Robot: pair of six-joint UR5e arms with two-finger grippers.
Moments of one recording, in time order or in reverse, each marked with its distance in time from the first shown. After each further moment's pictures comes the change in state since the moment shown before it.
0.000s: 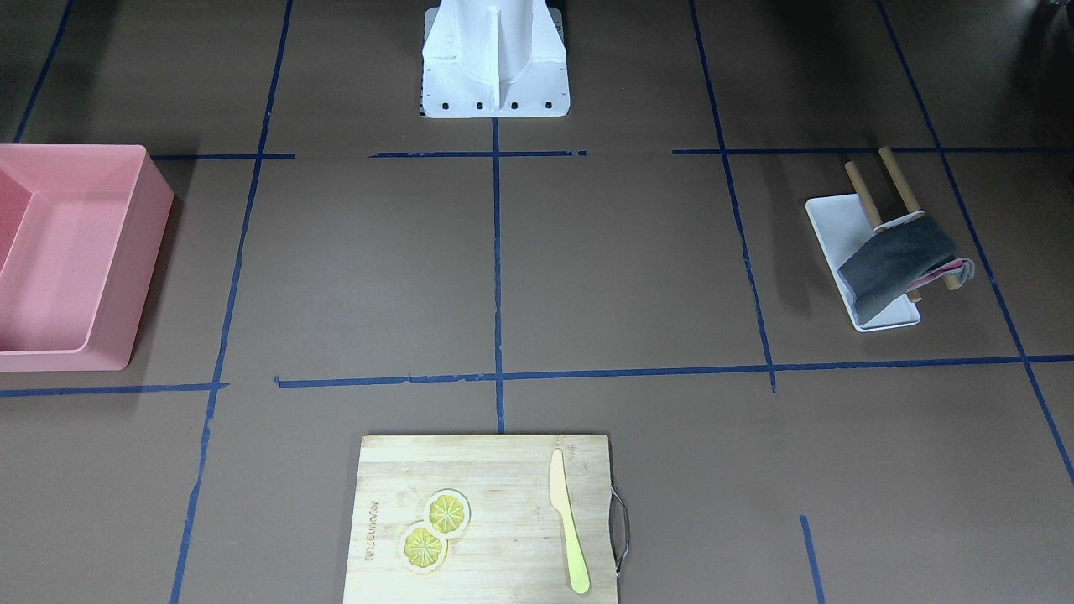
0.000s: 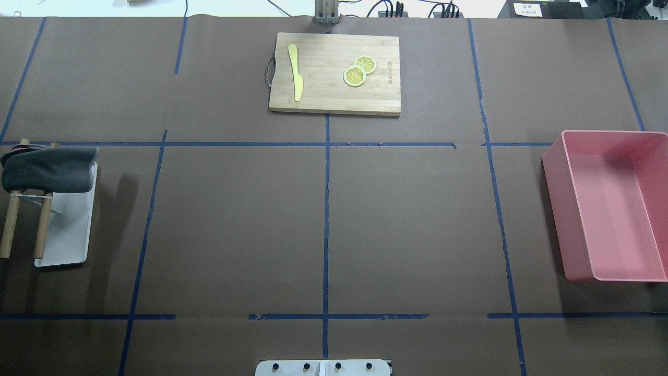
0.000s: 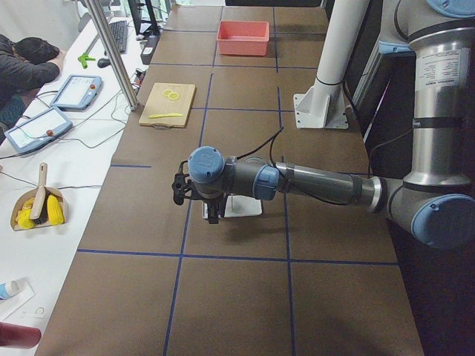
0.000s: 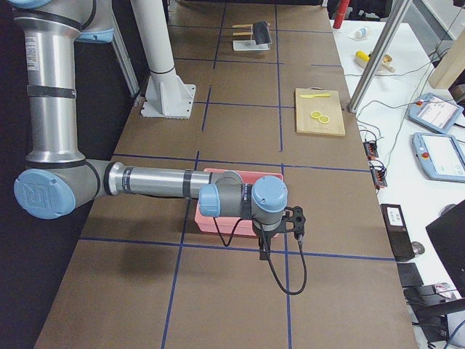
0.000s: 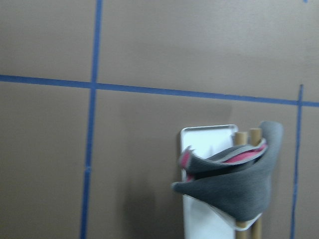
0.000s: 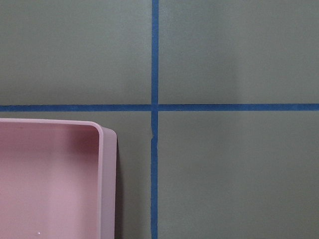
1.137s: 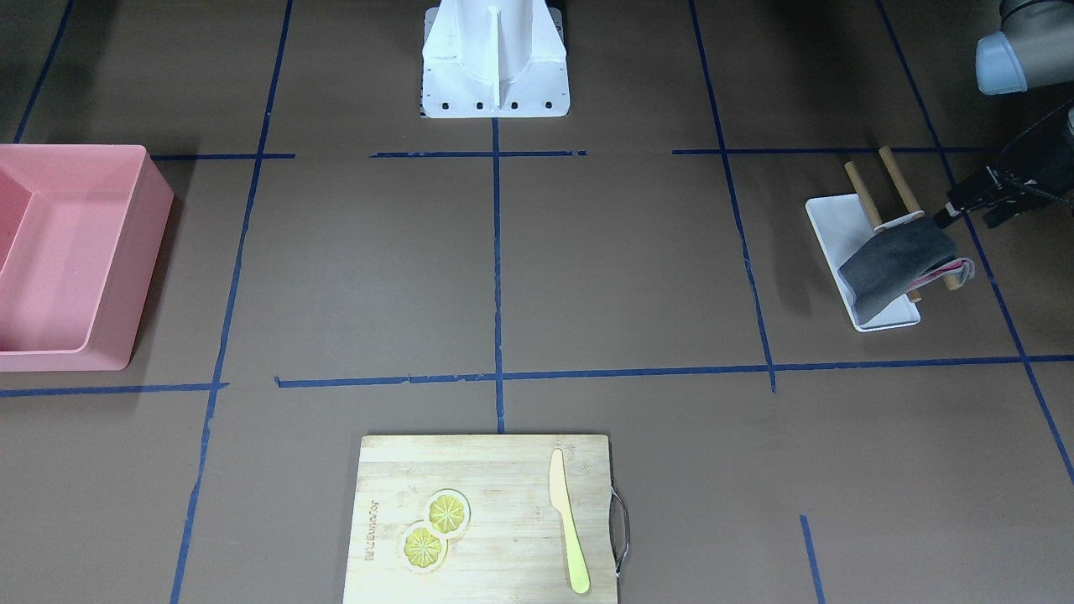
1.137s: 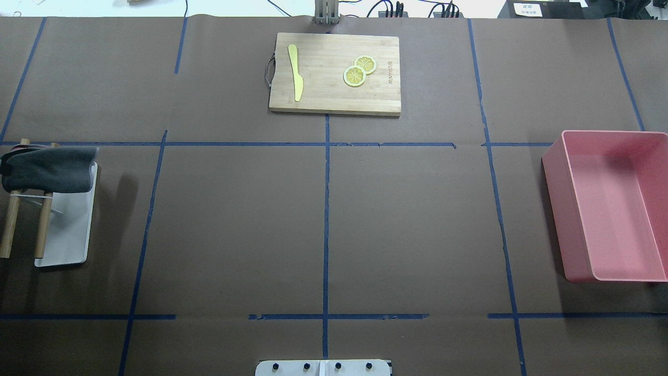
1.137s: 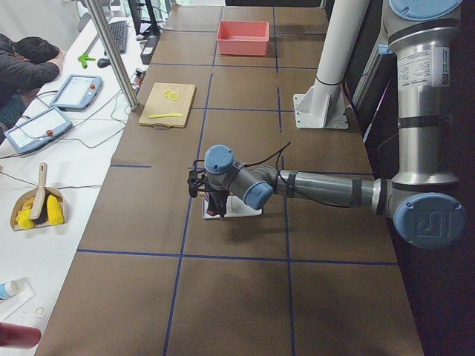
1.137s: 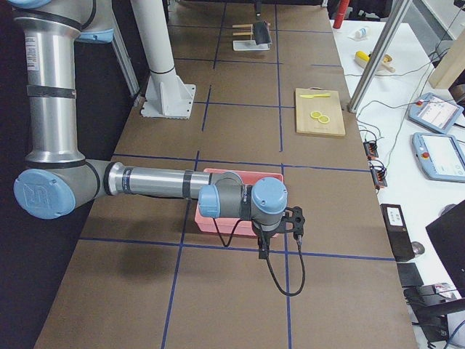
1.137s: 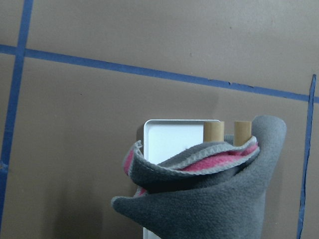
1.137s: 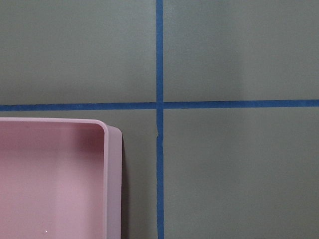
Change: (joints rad) left arm 0.264 0.022 0.057 -0.391 0.151 -0.415; right arm 0.000 -0.002 -0.005 -0.002 0.022 0.004
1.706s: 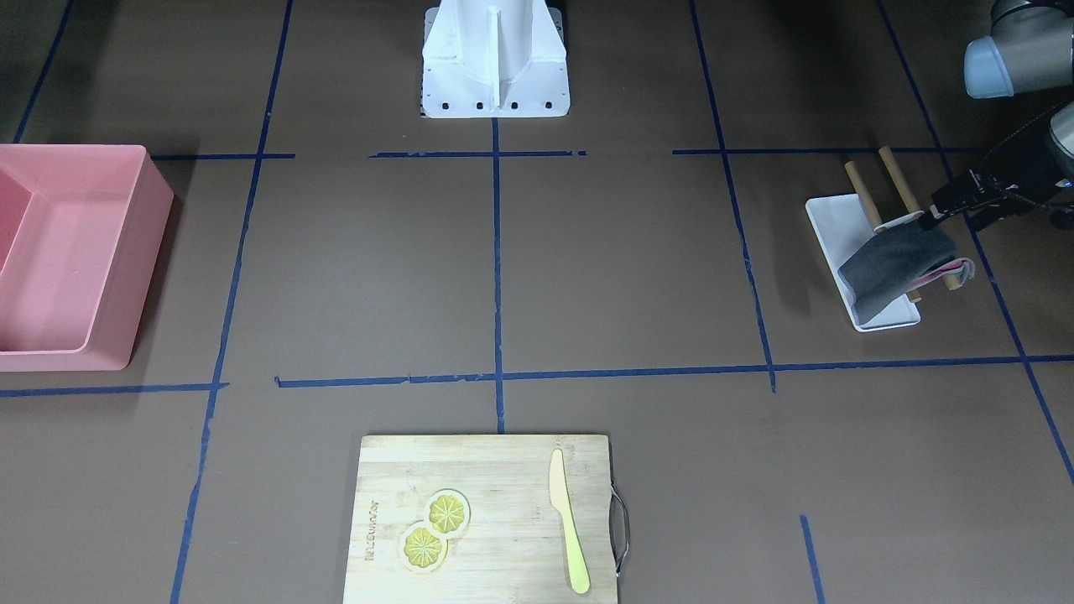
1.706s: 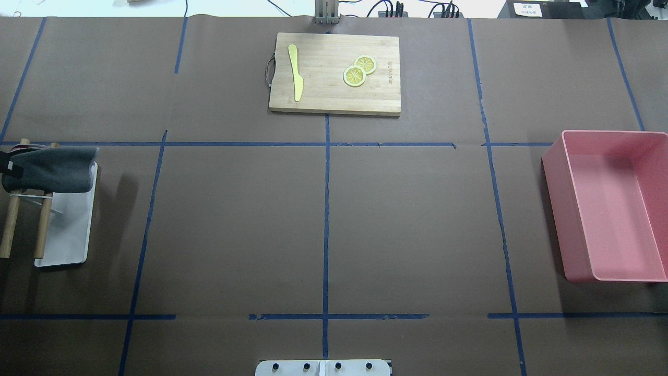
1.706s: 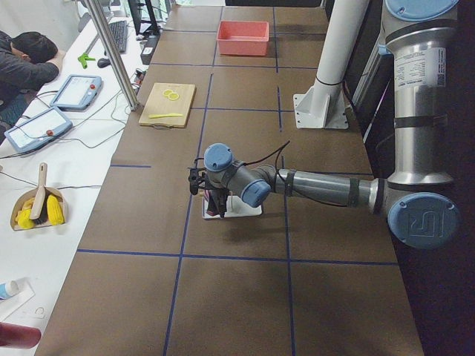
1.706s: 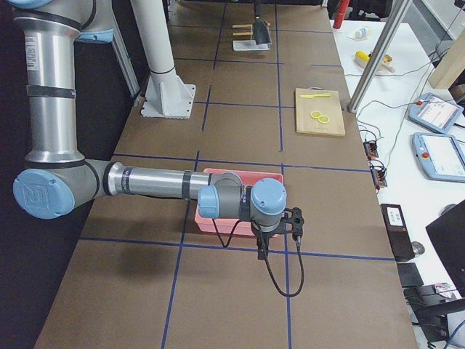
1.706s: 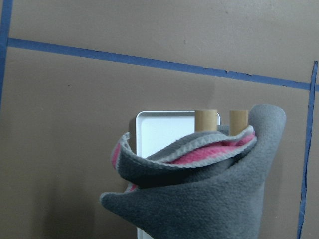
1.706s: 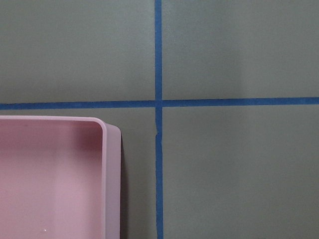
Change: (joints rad) left arm 0.026 -0.022 0.010 -0.001 0.001 0.001; right arm 0.000 -0.003 0.001 0.000 0.000 0.000
